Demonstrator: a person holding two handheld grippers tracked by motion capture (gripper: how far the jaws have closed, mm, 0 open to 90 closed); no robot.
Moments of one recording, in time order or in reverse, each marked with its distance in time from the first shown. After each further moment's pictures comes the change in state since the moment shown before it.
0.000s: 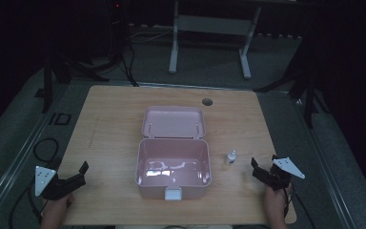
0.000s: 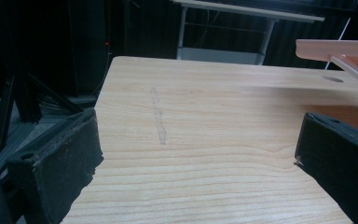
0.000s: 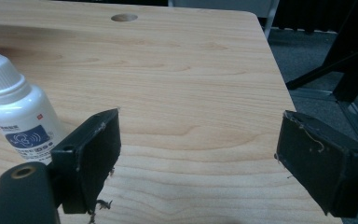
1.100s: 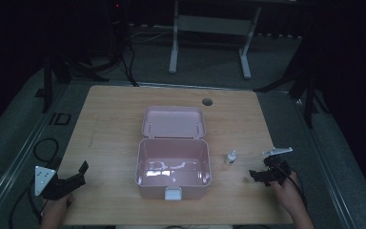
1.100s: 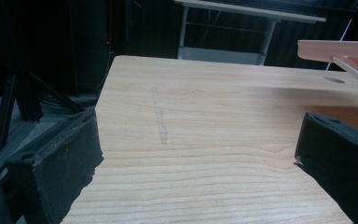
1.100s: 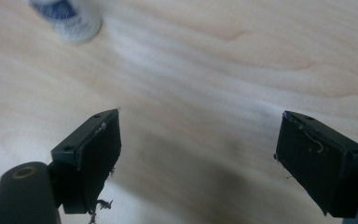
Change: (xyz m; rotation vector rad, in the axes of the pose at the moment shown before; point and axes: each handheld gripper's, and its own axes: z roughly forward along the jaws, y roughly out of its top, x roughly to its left) left arm 0.001 0.000 0.000 0.003 0.005 -0.008; right arm -0.002 0.040 0.010 0.605 0.174 -0.201
